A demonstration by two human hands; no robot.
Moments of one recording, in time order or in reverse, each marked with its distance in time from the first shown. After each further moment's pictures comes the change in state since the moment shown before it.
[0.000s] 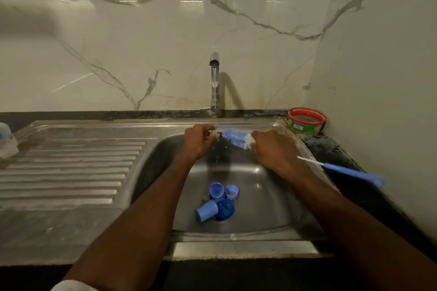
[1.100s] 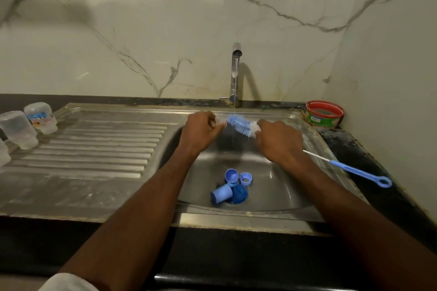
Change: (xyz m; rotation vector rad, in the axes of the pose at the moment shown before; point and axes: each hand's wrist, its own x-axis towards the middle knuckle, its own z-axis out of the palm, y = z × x) left_hand -0.035 0.000 -0.053 0.189 0.158 0.087; right_hand -0.017 -0.037 -0.010 -0.029 0.087 -0.005
